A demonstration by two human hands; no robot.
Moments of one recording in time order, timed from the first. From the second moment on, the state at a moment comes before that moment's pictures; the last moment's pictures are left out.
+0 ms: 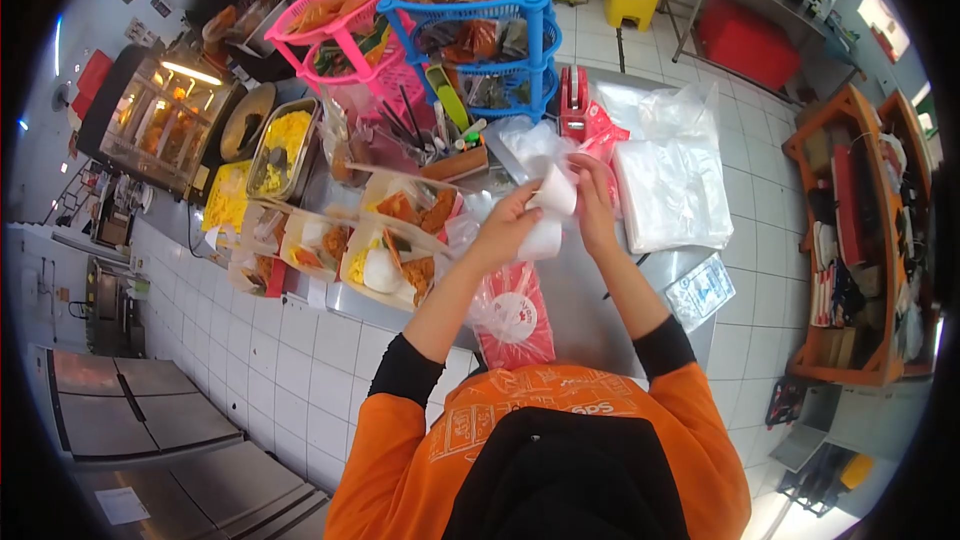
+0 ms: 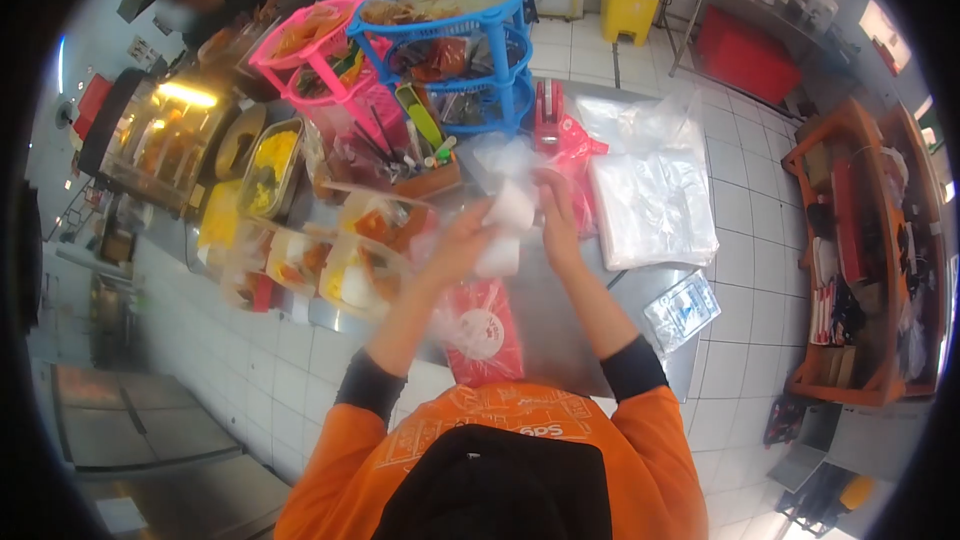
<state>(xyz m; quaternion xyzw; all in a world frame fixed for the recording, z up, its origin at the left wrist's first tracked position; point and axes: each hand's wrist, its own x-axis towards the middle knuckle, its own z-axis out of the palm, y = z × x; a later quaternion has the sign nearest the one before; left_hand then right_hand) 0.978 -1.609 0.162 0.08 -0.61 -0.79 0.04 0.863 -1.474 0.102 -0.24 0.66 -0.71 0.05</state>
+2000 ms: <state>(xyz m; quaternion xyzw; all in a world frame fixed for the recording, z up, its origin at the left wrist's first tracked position) 1.010 -1.581 0.246 0.16 -0.78 -0.58 0.14 0.959 -1.363 0.159 -0.27 0.69 -0.64 0.19</state>
